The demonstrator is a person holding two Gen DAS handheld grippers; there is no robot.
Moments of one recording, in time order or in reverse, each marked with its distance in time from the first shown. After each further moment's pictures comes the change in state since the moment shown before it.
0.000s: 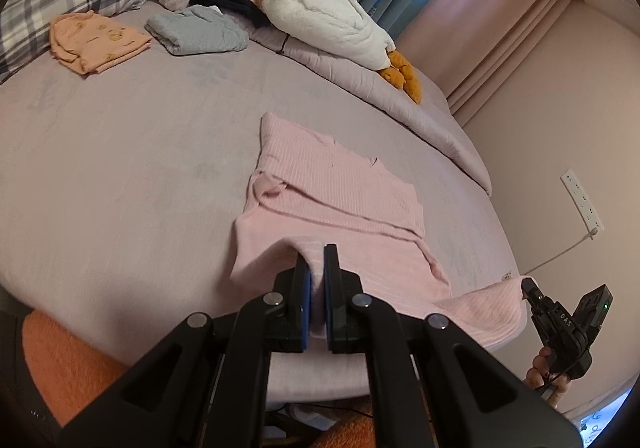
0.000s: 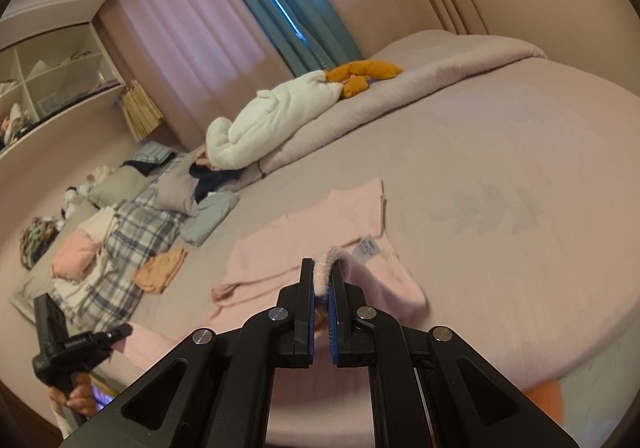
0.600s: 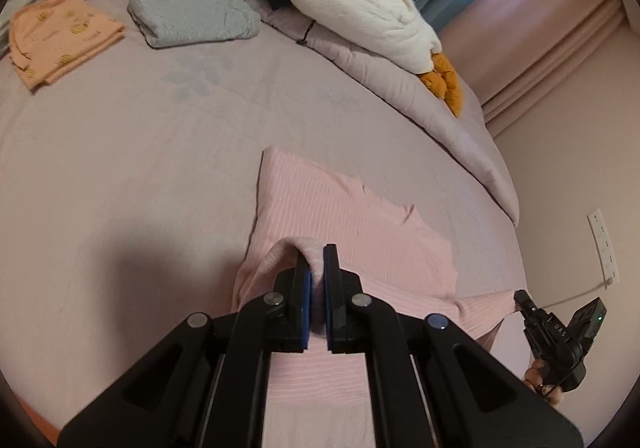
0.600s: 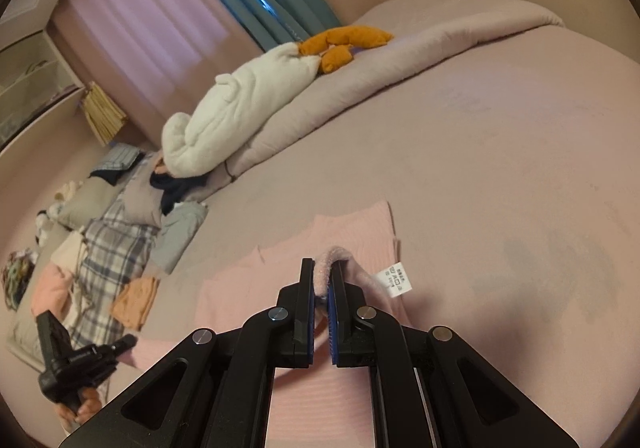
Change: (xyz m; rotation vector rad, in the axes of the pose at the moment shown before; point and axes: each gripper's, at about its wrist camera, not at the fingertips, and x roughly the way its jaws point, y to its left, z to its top) left arm 0.126 0.024 0.113 -0.109 0.085 0.052; right arm 0.131 -0.026 0.067 0.090 0.122 -0.047
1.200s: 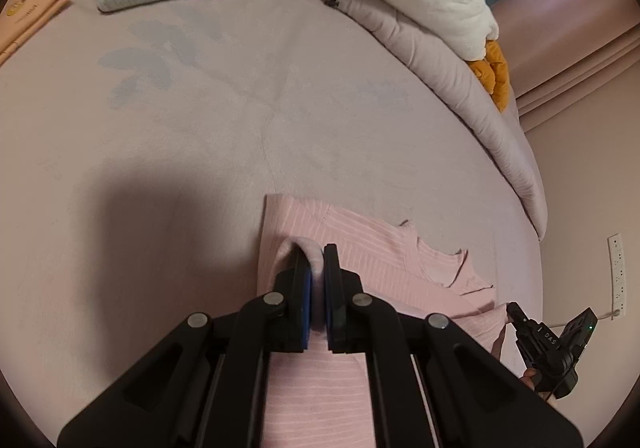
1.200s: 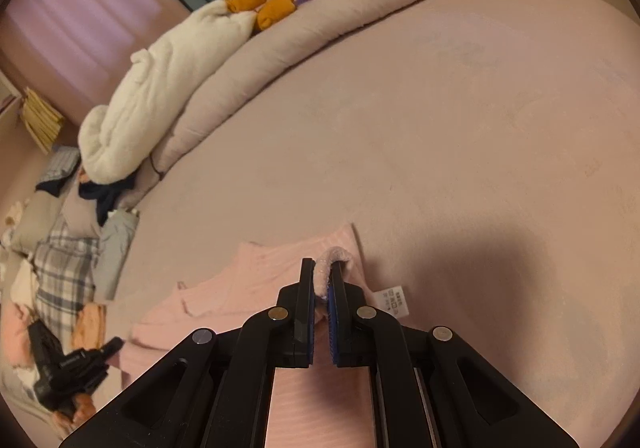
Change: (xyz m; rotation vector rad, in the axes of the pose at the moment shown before) left arm 0.120 0.027 0.069 -0.061 0.127 0.045; right arm 0.104 -0.037 0.029 0.101 0.135 -0.151
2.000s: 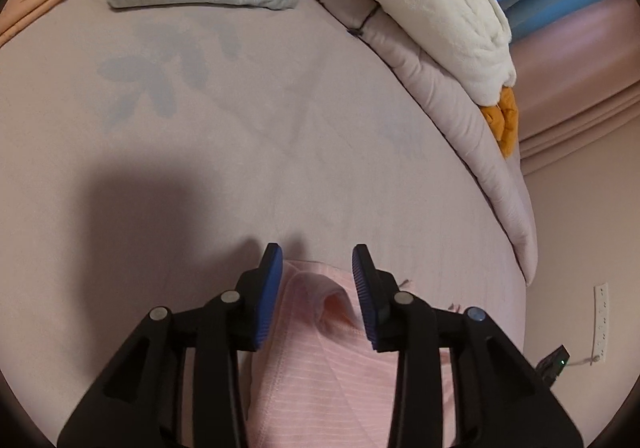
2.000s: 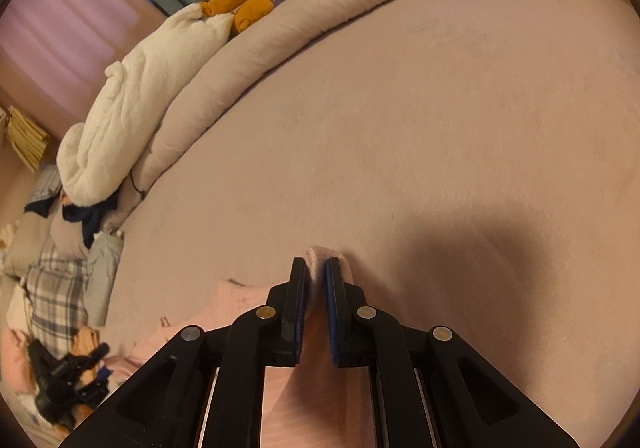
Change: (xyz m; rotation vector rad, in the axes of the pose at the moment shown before) left arm 0.007 0.014 0.027 -0.118 -0.066 -0.040; right arm 0.027 0.002 0.011 0.065 -0.013 -0.035
